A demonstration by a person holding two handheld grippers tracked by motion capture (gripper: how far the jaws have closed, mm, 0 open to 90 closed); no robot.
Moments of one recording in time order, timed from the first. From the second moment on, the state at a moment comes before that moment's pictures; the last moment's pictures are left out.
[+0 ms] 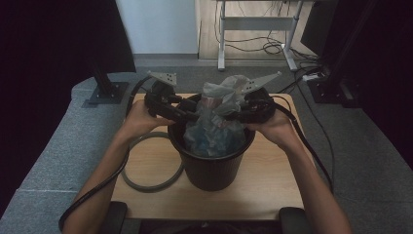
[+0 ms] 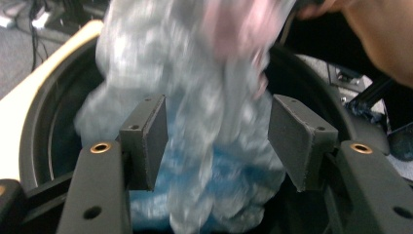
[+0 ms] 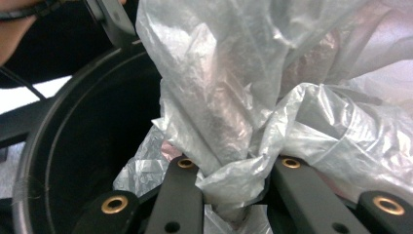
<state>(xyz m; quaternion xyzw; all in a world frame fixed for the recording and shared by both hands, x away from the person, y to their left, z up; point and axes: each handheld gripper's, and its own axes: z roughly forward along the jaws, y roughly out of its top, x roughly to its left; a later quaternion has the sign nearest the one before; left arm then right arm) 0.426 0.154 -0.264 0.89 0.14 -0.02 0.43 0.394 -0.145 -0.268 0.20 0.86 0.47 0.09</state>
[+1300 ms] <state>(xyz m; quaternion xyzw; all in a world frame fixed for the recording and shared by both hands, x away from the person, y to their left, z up) 0.417 0.115 -0.250 0.88 0.12 0.01 0.45 0.395 -0.102 -0.282 0.16 0.88 0.43 0.08</state>
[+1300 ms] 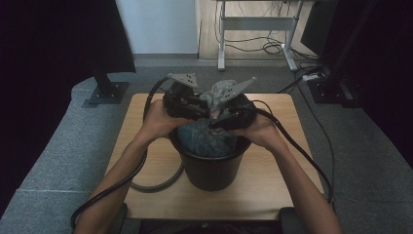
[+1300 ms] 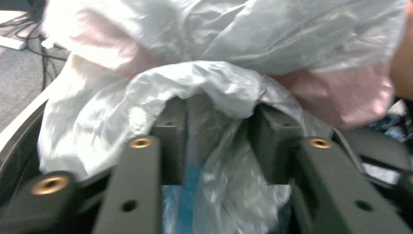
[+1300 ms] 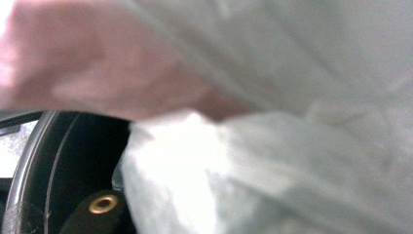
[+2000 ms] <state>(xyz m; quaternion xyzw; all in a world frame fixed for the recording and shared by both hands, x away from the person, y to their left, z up) 0.419 0.131 -0.267 0.91 0.09 0.03 0.41 0.392 -0.126 -0.271 0.17 0.88 0.45 0.06</state>
